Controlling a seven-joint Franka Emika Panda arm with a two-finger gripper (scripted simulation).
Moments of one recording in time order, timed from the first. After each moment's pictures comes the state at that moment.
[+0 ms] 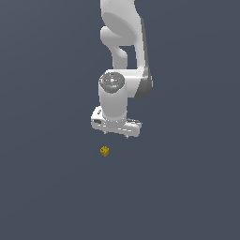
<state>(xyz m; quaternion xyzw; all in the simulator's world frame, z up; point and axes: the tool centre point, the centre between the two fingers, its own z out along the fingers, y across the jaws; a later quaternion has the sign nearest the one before) 0.007 -0.017 0.129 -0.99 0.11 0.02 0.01</state>
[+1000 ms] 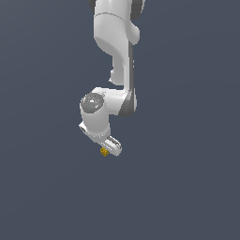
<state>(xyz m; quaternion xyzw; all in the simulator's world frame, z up) 0.036 -0.082 0.072 -0.95 0.31 0.00 0.00</state>
